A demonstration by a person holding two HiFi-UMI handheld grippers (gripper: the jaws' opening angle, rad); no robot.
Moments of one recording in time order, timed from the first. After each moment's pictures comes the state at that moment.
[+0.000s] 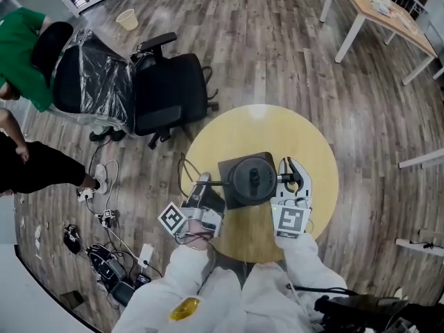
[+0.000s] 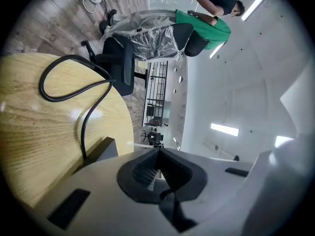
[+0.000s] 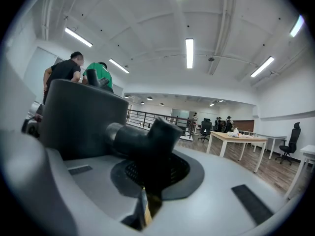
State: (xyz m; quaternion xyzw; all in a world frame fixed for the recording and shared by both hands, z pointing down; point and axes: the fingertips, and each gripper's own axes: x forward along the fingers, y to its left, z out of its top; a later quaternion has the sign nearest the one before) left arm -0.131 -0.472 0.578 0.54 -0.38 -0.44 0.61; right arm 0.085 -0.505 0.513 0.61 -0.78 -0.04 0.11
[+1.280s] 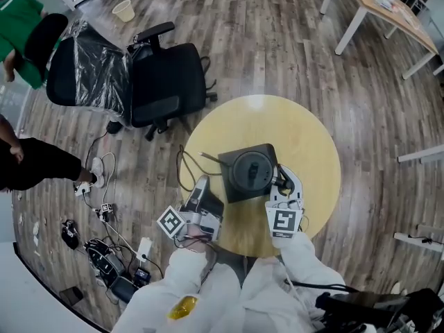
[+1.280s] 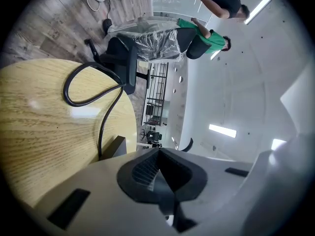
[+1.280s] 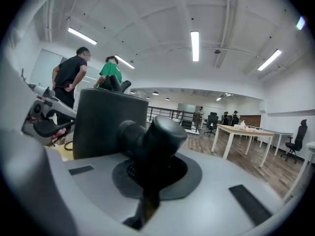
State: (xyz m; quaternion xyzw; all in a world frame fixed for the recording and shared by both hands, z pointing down) left arm -0.142 -0.445 0.600 0.54 -0.36 -0.45 0.61; right arm 0.063 -0.478 0.585 0.58 -0.80 -0.01 0.14
